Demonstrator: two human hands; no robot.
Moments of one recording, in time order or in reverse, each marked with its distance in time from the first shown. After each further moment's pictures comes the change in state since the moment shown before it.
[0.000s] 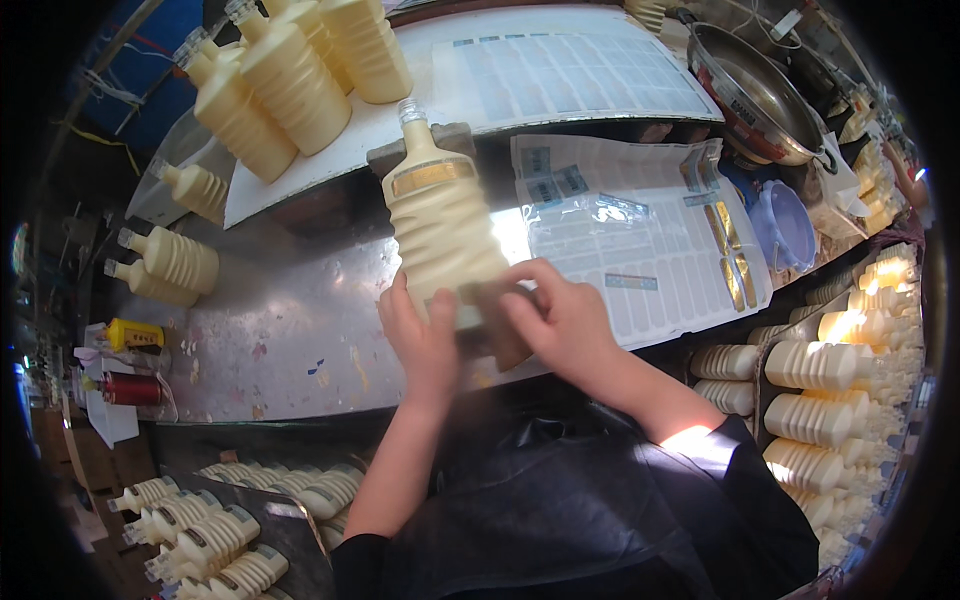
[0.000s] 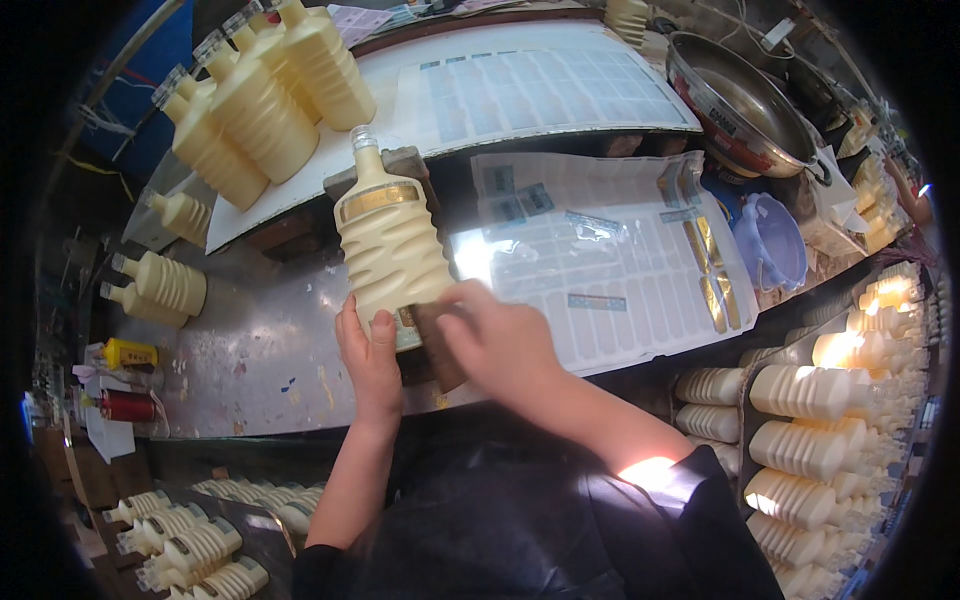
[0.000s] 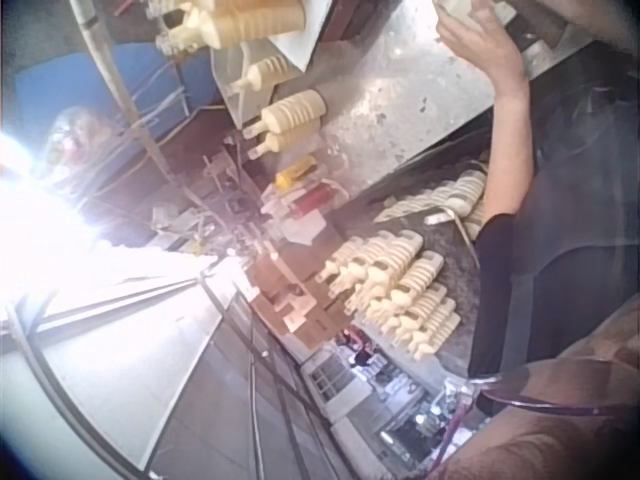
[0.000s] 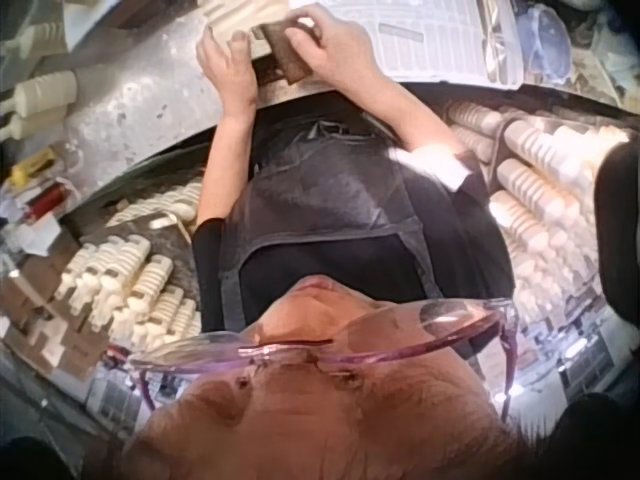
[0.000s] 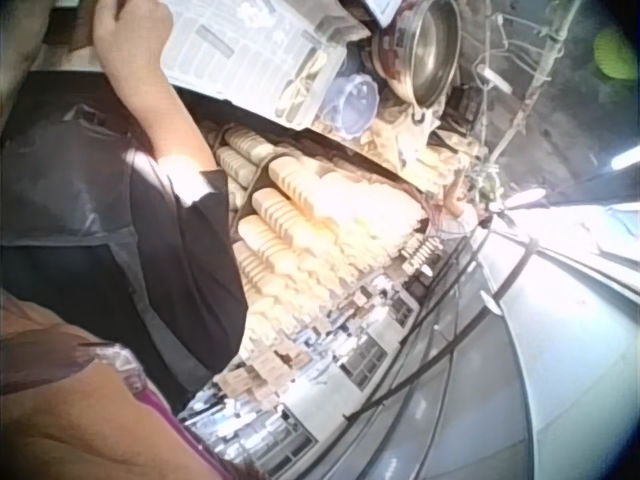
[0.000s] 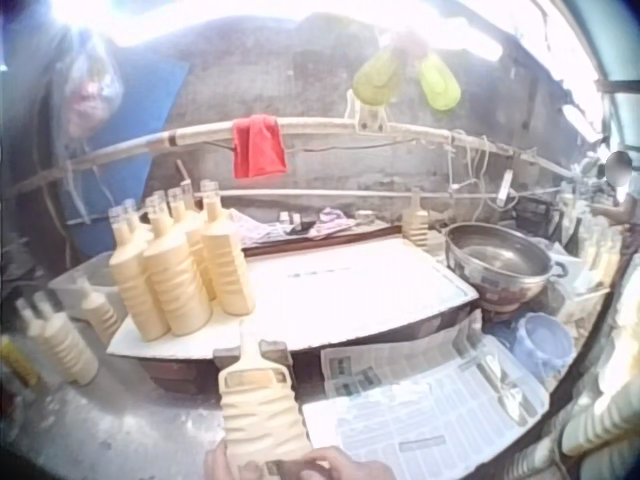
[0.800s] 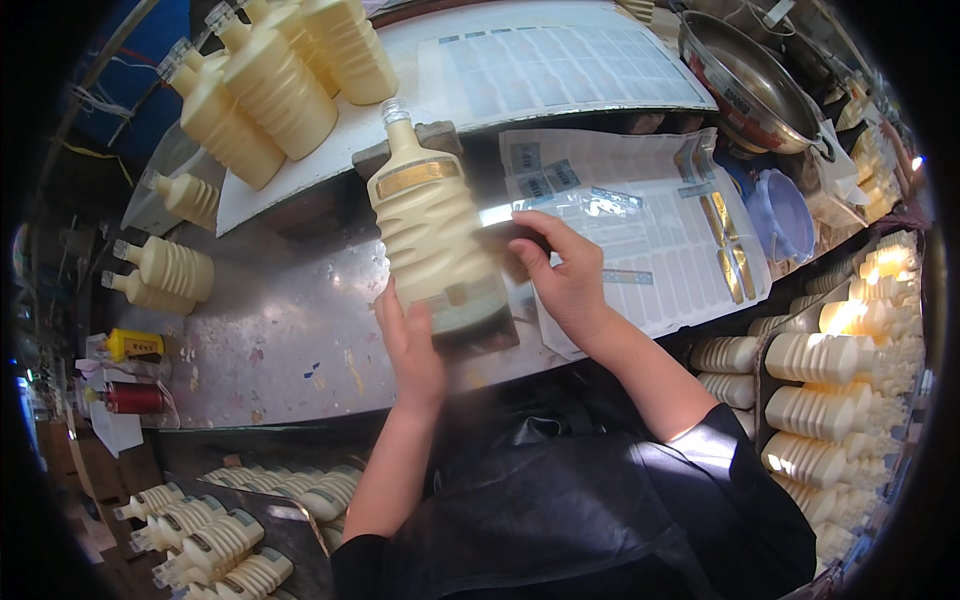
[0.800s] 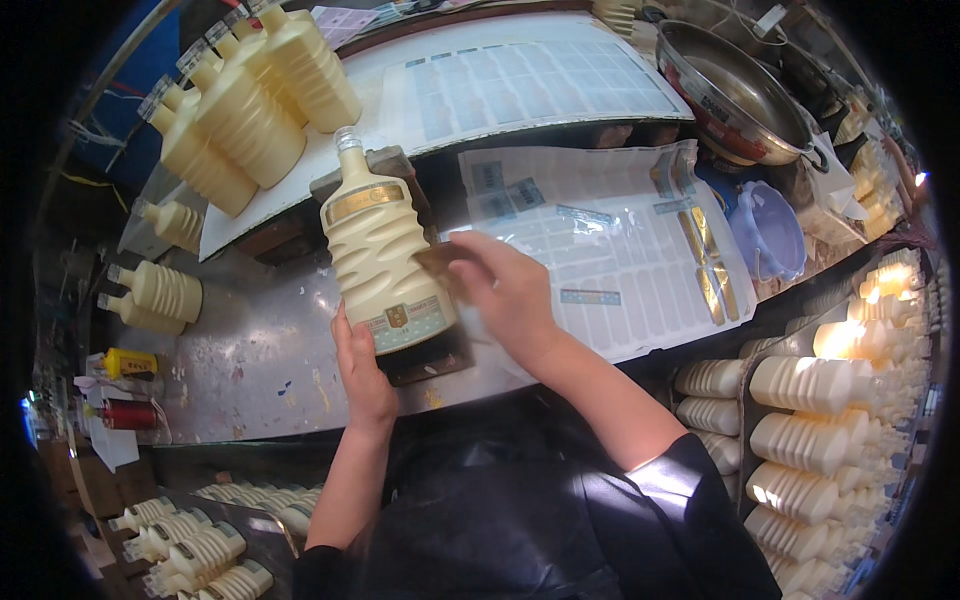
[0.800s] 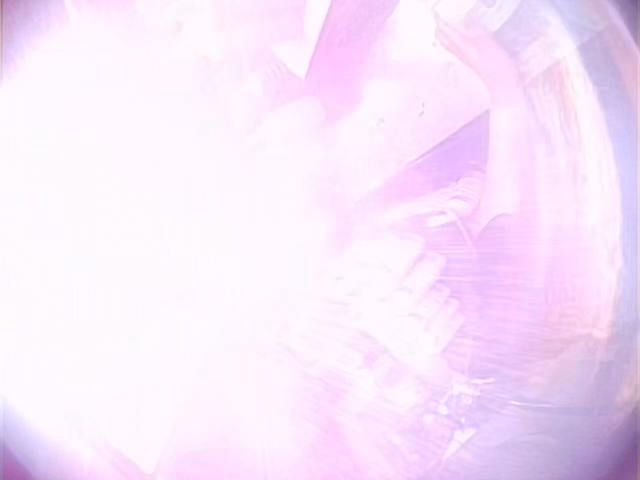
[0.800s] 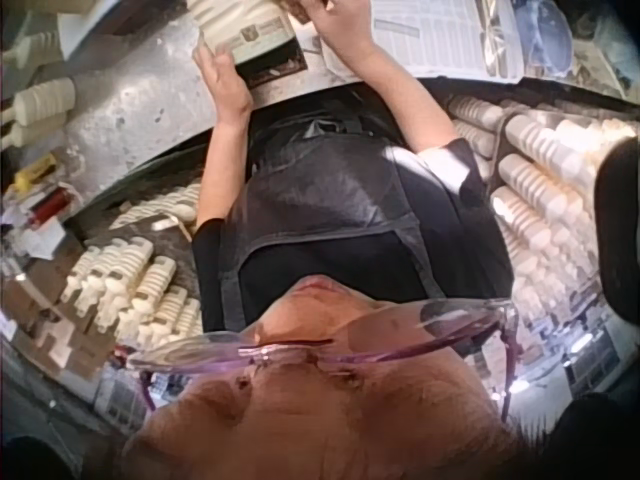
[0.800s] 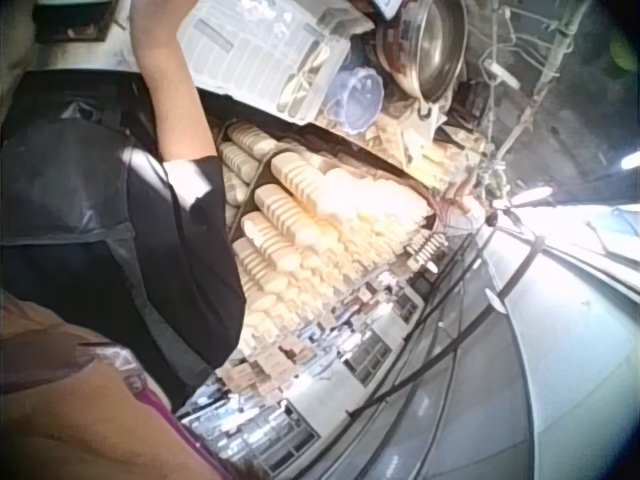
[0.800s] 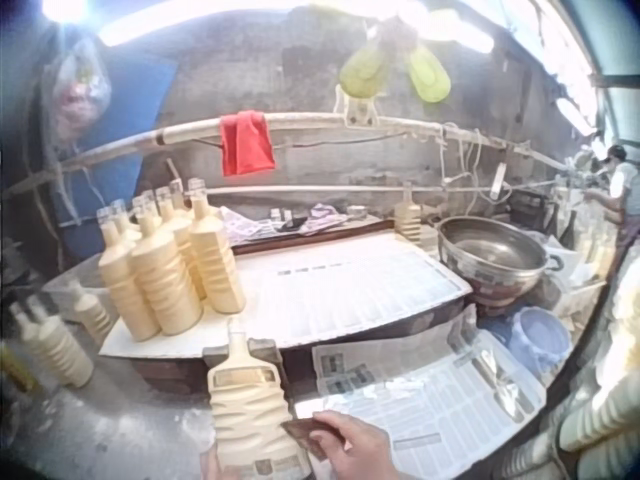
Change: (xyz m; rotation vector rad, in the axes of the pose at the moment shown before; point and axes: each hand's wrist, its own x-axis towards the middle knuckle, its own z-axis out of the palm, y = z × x) left_hand -0.007 -0.009 -0.004 -0.207 -0.080 0.026; right_hand 0.034 0.051 0.010 0.163 0.276 -0.179
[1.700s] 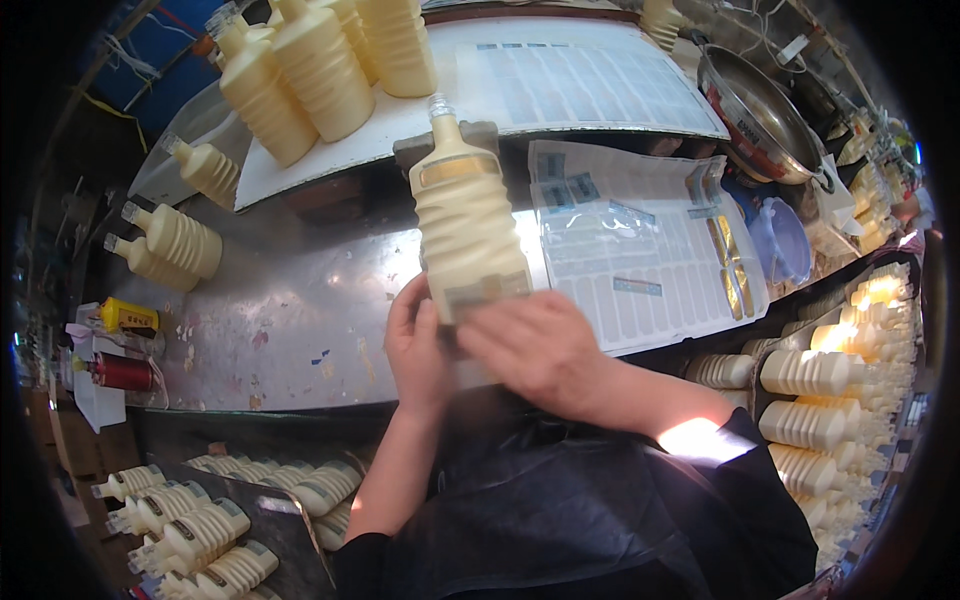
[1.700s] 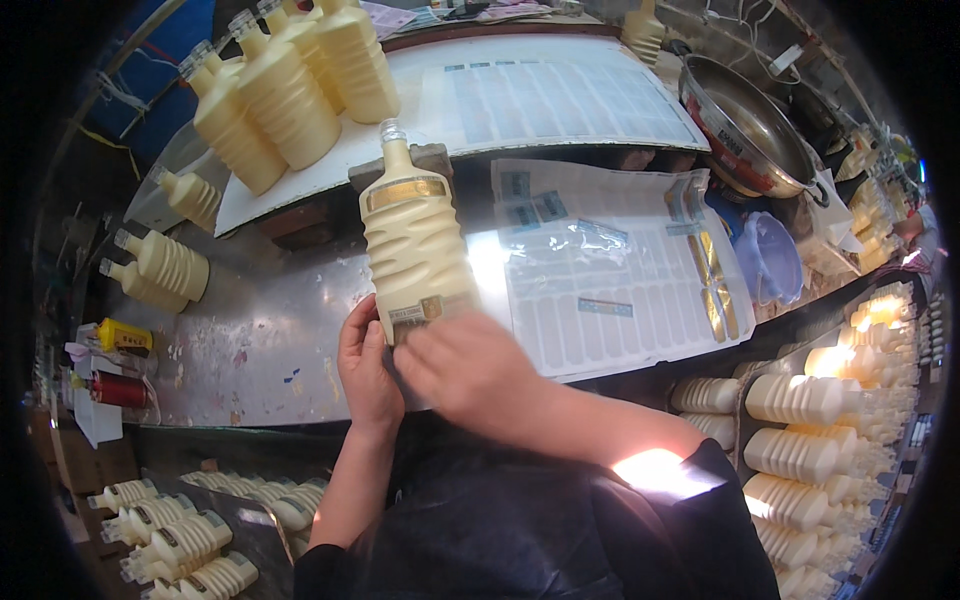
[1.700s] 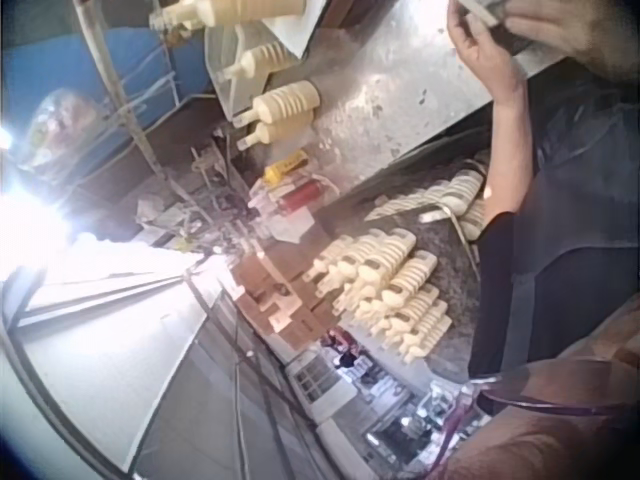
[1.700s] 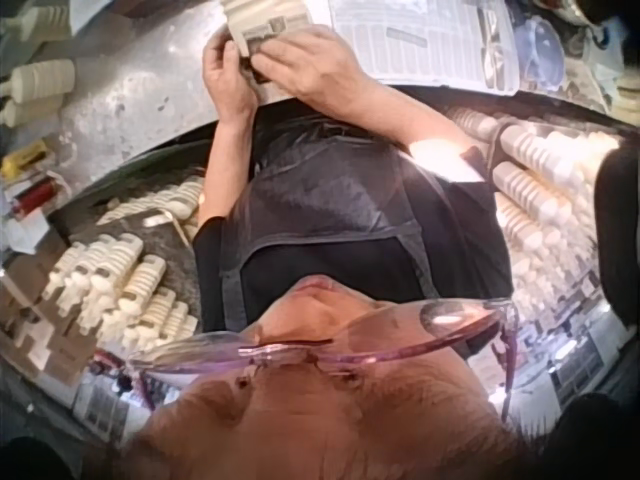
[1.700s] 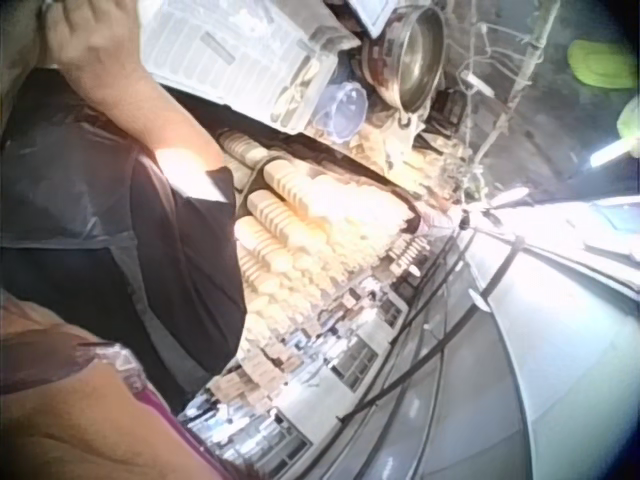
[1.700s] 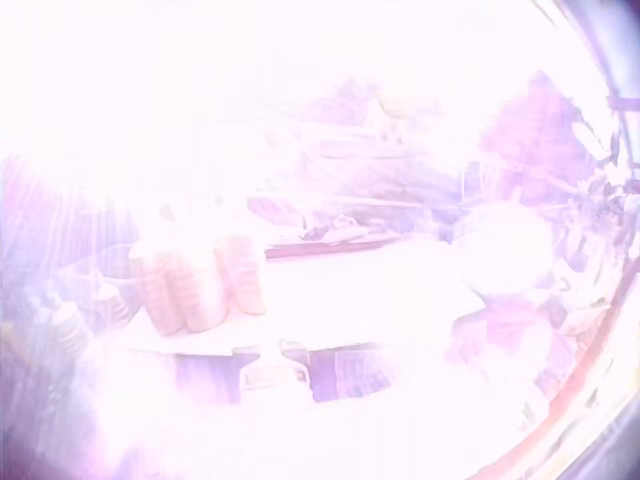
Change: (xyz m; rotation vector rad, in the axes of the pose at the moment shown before) left_hand -0.007 -0.005 -0.011 -0.559 0.087 -0.180; right_hand -0.018 -0.100 0.003 -0.464 -0.383 -0.724
